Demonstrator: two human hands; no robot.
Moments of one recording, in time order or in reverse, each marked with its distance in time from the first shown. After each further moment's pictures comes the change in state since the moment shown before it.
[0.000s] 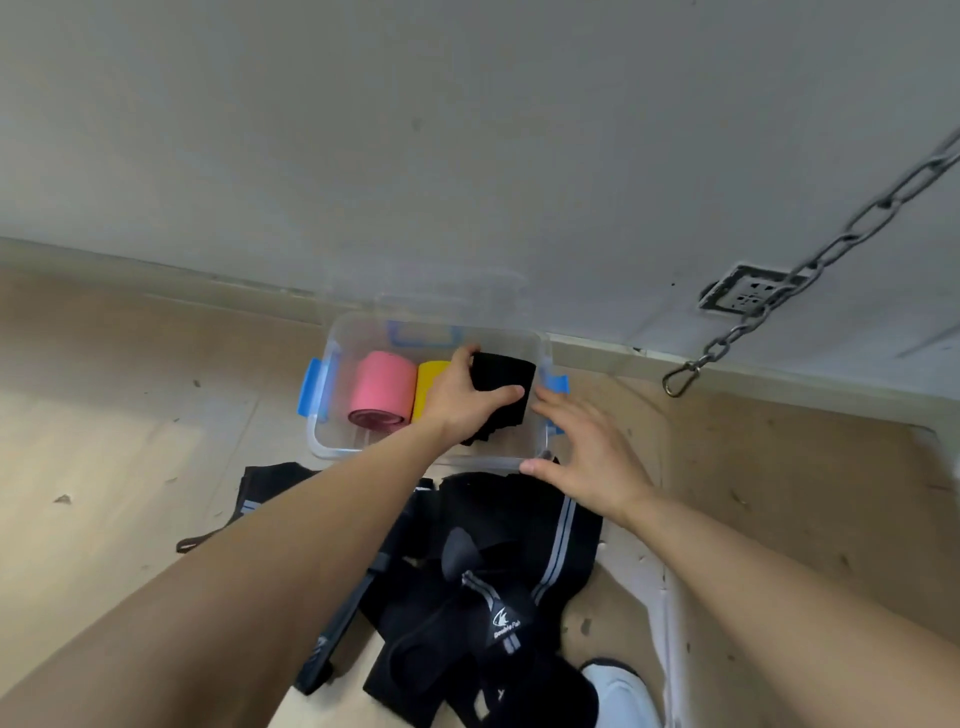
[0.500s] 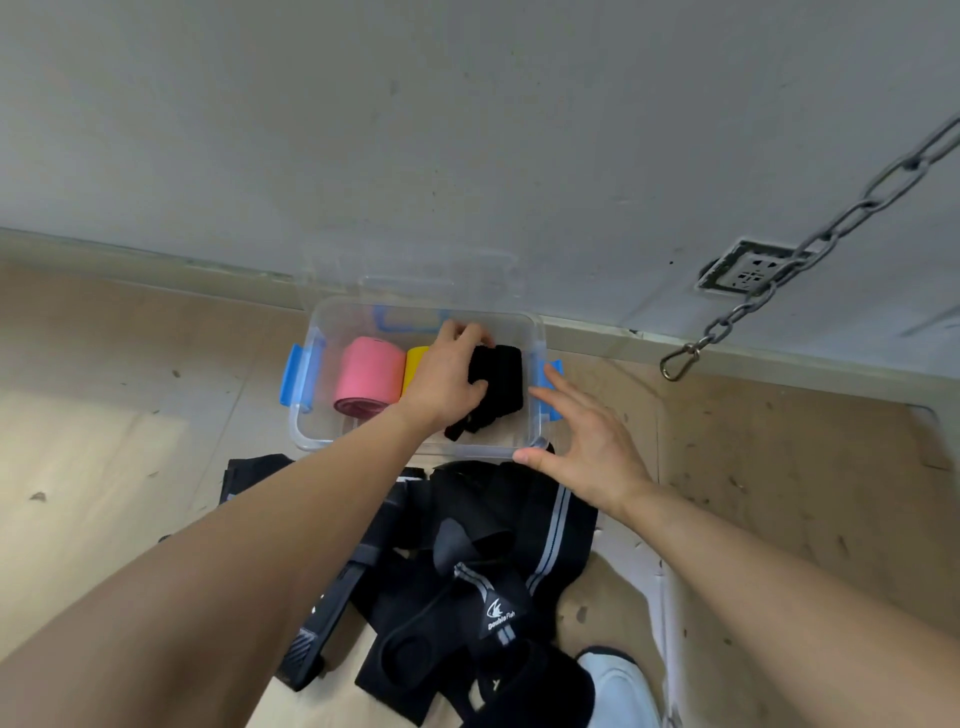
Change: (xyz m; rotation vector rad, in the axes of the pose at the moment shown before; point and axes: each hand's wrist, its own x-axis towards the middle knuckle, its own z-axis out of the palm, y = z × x) left_hand 0.020 -0.013 -0.008 0.556 -0.055 0.341; right_hand -0.006 0.002 0.005 0.084 0.071 0.051
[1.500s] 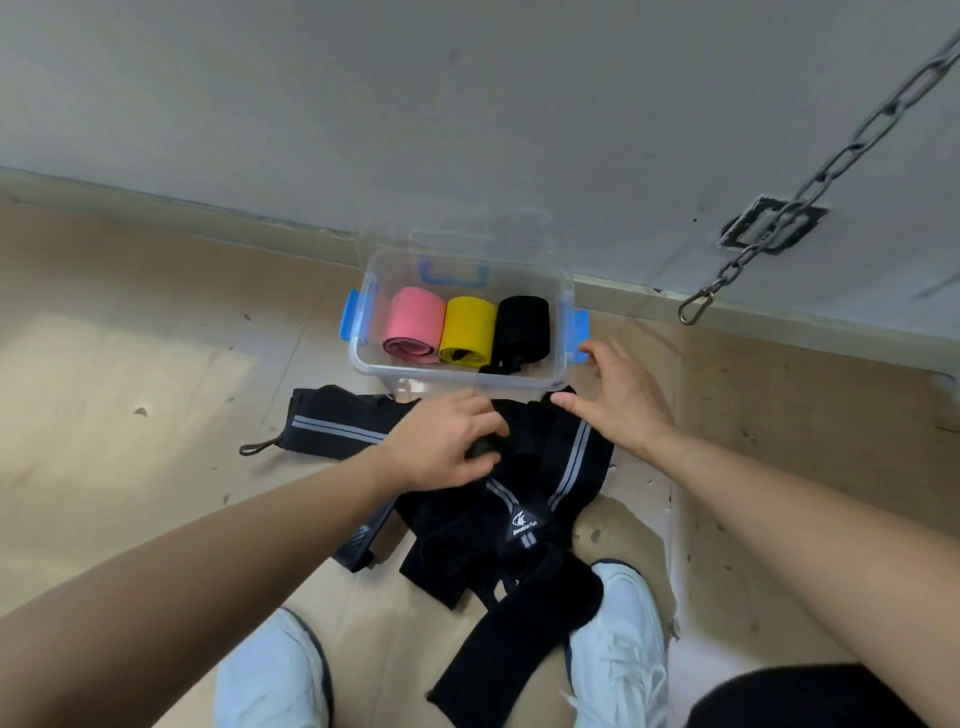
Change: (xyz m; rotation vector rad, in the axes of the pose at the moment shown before) left_hand -0.154 -0.007 -0.016 0.323 -0.125 0.473; right_hand -0.021 -0.001 -0.002 -0.131 0.029 0.053
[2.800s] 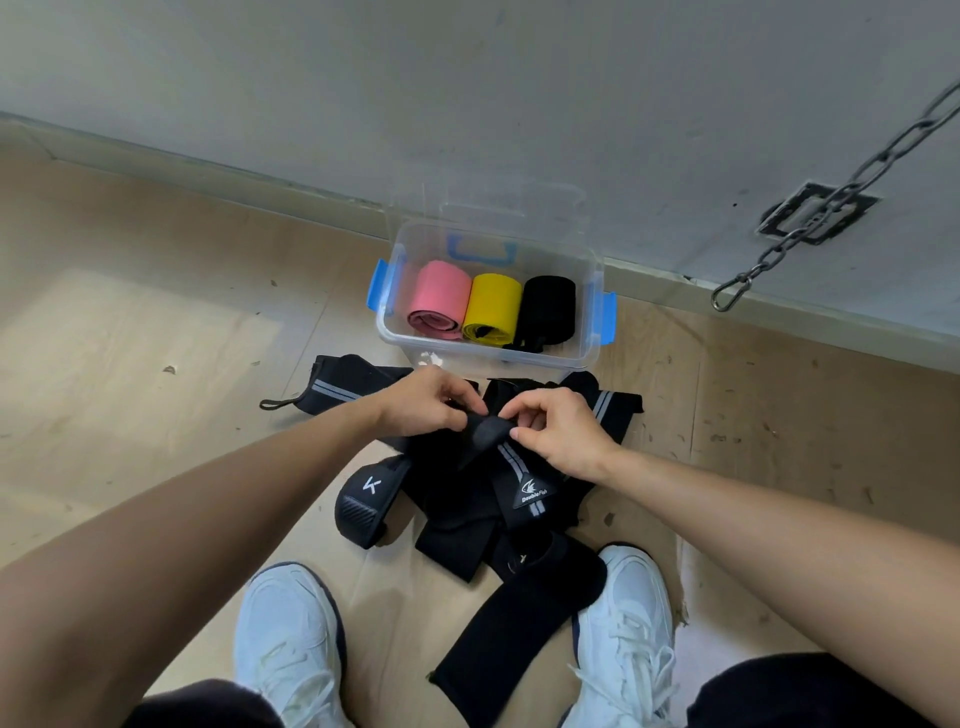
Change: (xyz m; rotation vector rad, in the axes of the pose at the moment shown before) left_hand -0.022 -0.039 -0.010 -0.659 -0.275 -0.521; right_hand -0.033 -0.055 0.060 0.355 -0.288 -0.117
